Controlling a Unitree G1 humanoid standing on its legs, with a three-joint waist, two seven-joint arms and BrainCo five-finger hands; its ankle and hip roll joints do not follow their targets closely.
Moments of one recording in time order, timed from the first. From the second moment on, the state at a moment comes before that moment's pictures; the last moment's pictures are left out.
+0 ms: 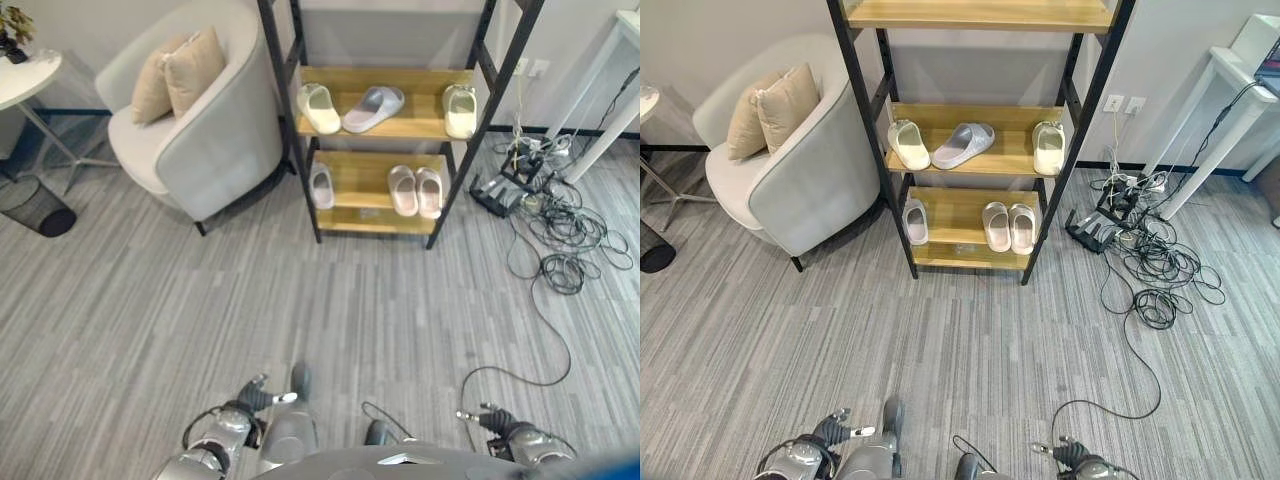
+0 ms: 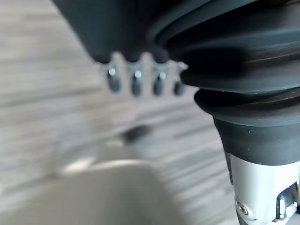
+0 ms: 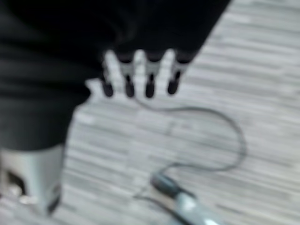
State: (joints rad) left arm -0.12 0.24 -0.27 1.29 -0.03 -0.11 0.05; right arm -0.12 -0.29 0.23 1.33 0.14 -0.04 0.01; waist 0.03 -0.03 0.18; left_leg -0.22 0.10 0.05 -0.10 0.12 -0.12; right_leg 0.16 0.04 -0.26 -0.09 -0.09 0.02
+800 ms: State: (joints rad) left arm -0.13 0.26 -0.36 1.34 0.11 -0.09 0.12; right arm -0.04 -0.21 0.24 1.29 0.09 -0.04 0.00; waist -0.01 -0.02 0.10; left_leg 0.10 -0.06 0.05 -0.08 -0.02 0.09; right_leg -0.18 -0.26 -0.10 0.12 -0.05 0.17
